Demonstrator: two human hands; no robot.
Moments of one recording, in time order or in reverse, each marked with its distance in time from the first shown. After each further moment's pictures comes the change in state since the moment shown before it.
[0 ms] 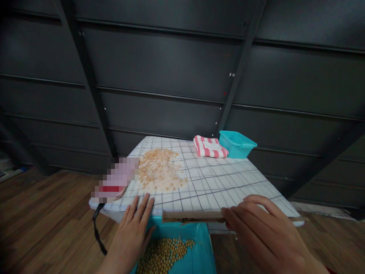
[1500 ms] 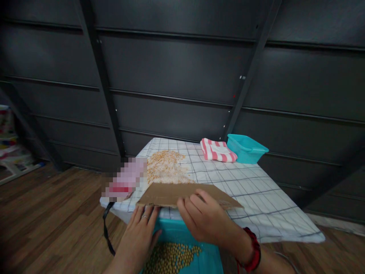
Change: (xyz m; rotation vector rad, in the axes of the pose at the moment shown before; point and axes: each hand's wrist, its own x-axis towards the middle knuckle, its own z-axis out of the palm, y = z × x) left_hand 0.003 -0.005 -0.014 -0.022 -0.093 -0.011; right_hand 0.074 -0.039 0.085 -0.137 0.053 -0.172
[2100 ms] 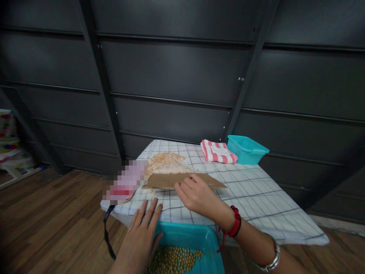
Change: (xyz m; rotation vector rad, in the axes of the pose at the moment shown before) left_hand -0.001 -0.005 0.003 0.067 0.054 0.039; right_hand 0.020 0.027 0.034 -0.034 0.058 -0.037
